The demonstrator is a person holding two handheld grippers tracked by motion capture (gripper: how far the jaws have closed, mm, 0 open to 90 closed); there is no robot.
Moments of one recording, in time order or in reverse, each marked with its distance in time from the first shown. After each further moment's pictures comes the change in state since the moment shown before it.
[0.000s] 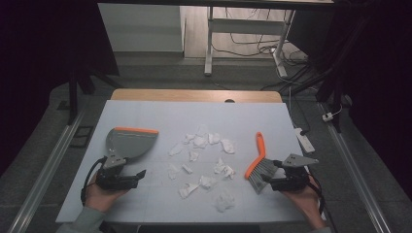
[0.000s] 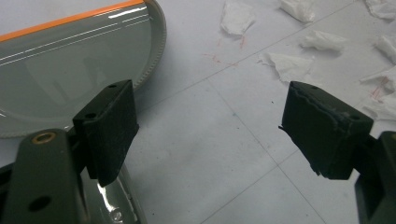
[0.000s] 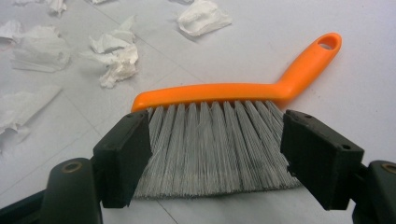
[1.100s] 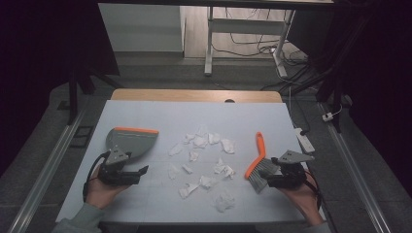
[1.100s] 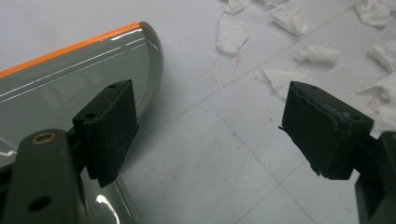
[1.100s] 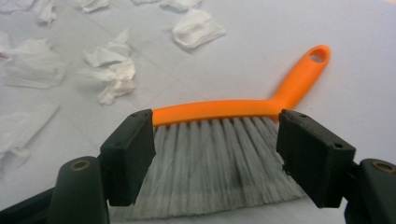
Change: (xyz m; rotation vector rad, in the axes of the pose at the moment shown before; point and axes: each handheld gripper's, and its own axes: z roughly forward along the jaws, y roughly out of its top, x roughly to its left) left arm 0.001 0.012 0.000 -0.020 -0.004 0.066; right arm 0.012 0.021 0.000 0.042 -0.052 0.005
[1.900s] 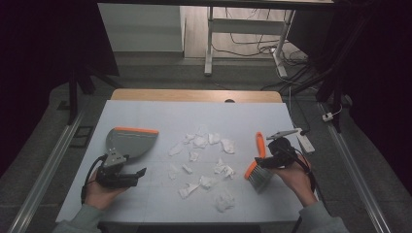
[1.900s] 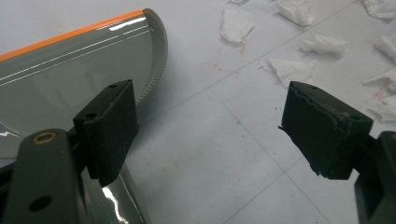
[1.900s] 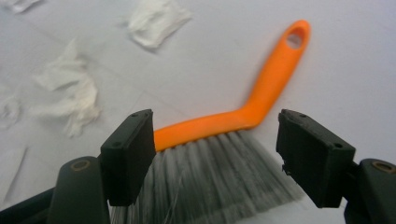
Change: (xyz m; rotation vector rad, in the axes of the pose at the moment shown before) left arm 0.003 -0.008 0.001 0.006 -0.002 -0.023; right arm -0.014 0.062 0.024 0.280 -0.112 0.155
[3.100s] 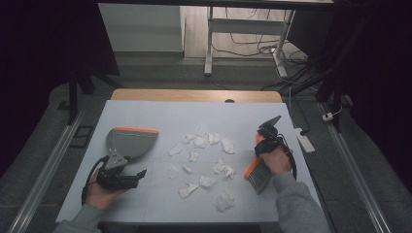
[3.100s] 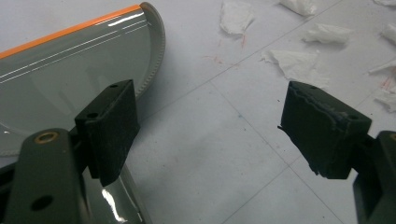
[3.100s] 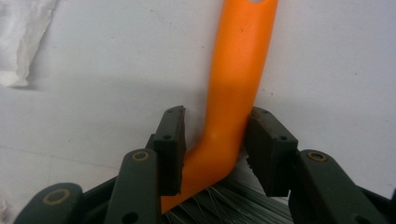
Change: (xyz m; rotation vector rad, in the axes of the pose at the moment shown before) left arm -0.002 -0.004 0.003 0.011 0.007 0.026; right arm -0.023 0.036 0.076 0.350 -0.130 0.318
